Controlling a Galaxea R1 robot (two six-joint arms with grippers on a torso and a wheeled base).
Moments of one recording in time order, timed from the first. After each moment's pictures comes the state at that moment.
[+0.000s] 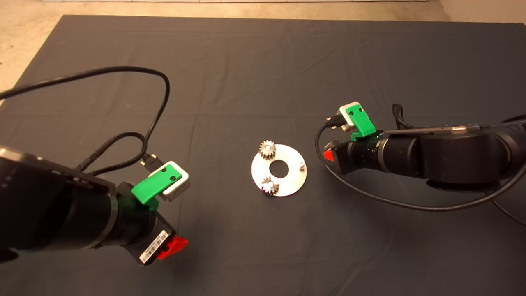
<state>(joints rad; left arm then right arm) -0.45 2.21 -0.34 0.41 1.53 -1.19 0.25 2.44 -0.65 -0.98 -1.53 1.40</state>
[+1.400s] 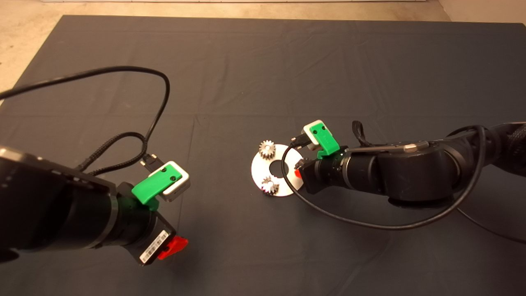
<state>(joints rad) -0.45 2.21 -0.34 0.41 1.53 -1.19 0.18 2.59 -0.69 -0.98 -1.53 1.39</state>
